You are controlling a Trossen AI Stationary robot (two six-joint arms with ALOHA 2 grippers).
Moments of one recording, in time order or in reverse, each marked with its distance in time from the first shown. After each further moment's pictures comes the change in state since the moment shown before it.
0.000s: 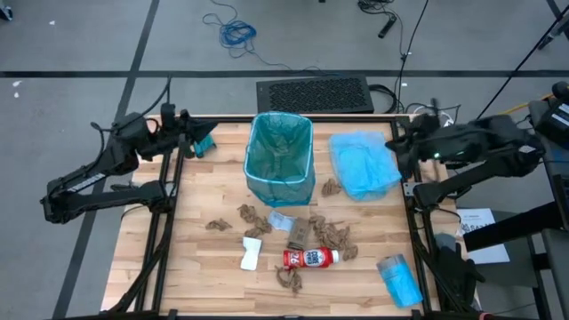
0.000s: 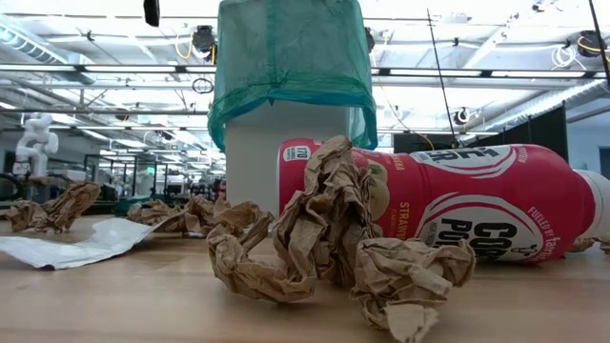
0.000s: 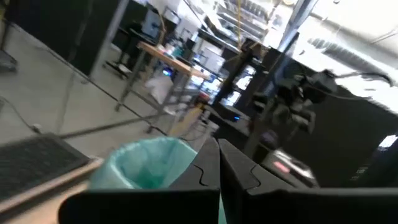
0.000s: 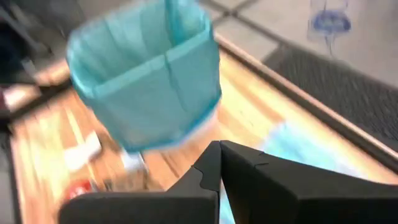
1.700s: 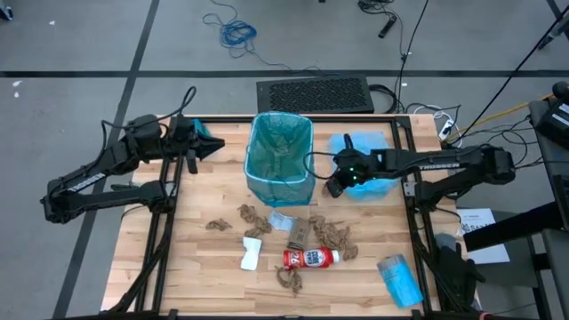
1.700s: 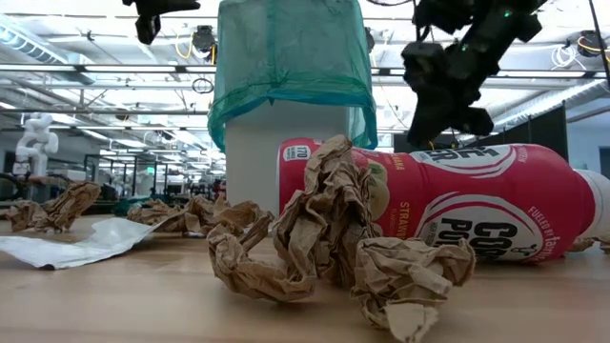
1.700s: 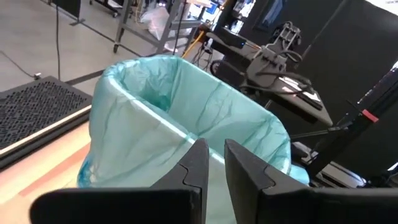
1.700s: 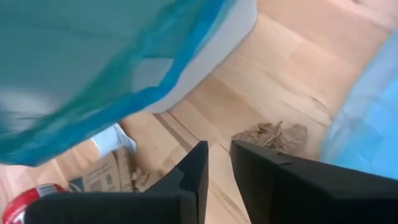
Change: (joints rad) left arm 0.000 0.001 0.001 -0.275 0.158 0.122; right arm -0.334 0.297 -0.745 0.883 -0.487 0.066
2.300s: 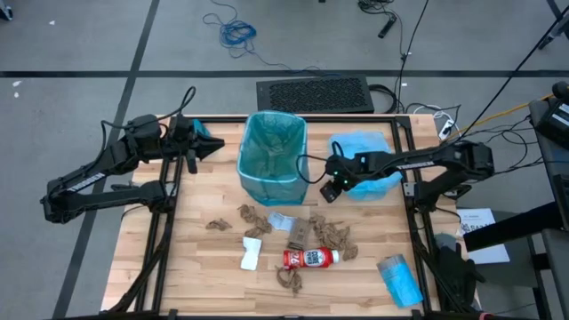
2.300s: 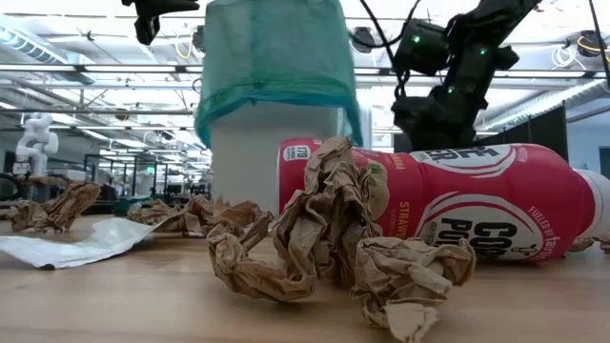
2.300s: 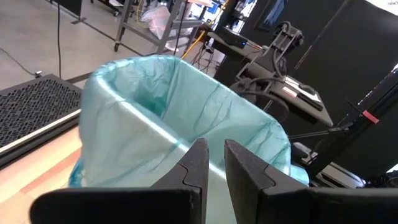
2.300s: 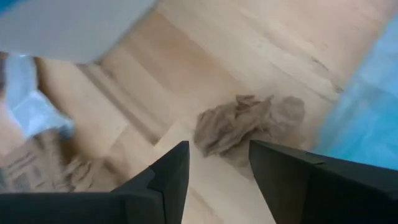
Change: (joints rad) left arm 0.000 0.000 0.000 -0.006 -0.002 -0.005; right arm -0.029 0.213 0.000 0.005 -0.038 -0.041
